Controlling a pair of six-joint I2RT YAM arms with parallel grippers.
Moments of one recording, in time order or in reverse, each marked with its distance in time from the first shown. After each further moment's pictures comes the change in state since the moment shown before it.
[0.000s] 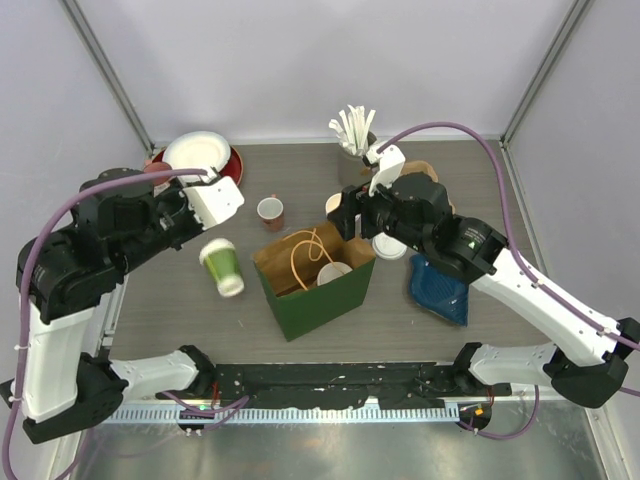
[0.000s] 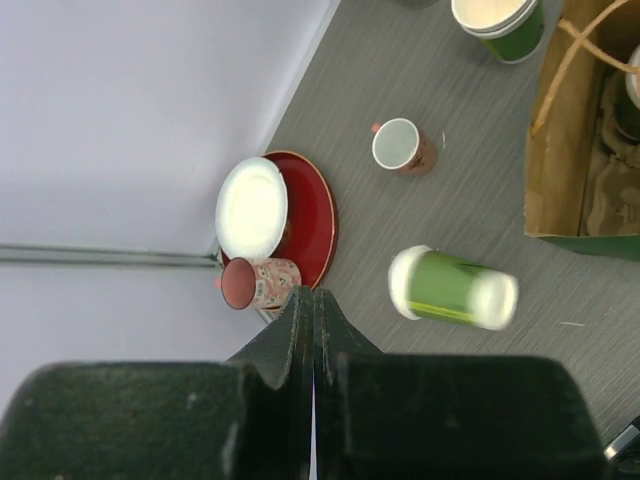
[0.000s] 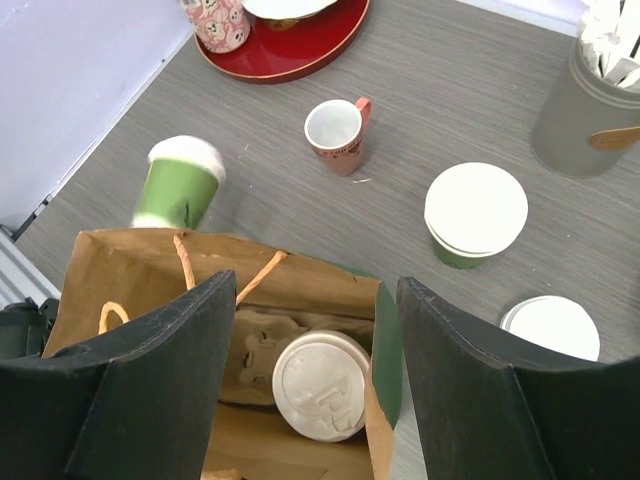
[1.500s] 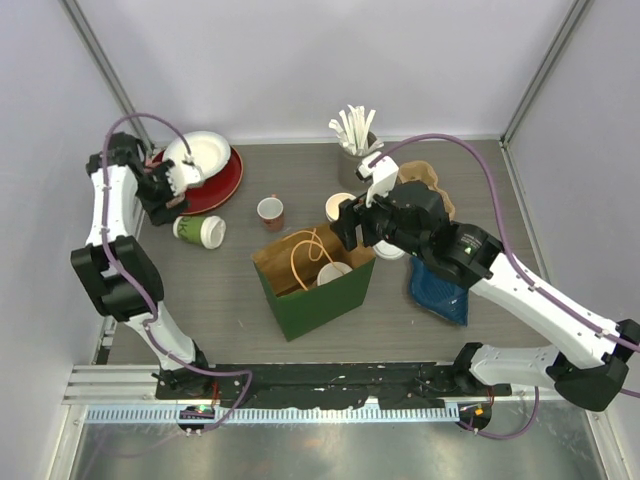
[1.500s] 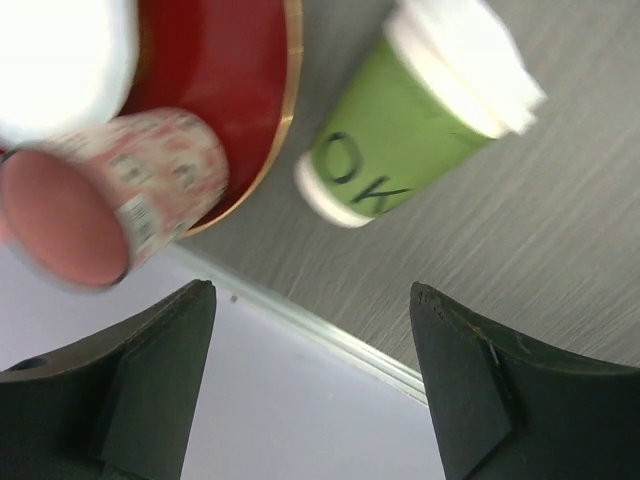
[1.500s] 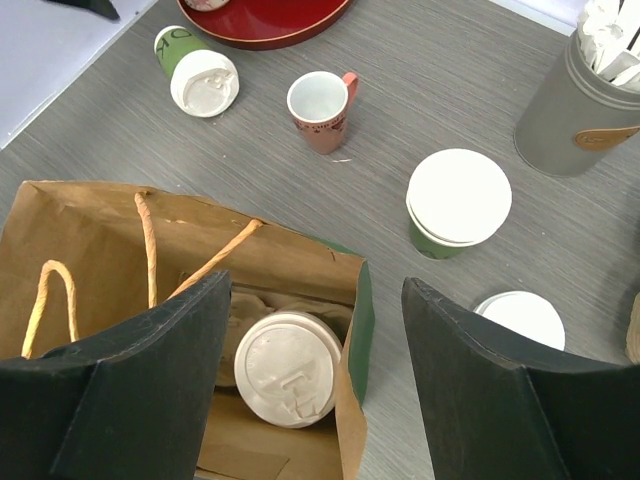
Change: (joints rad) left arm 1.023 0.674 -0.251 0.217 0.590 0.708; right arm 0.000 -0.027 -0.075 0.021 -0.011 -0.103
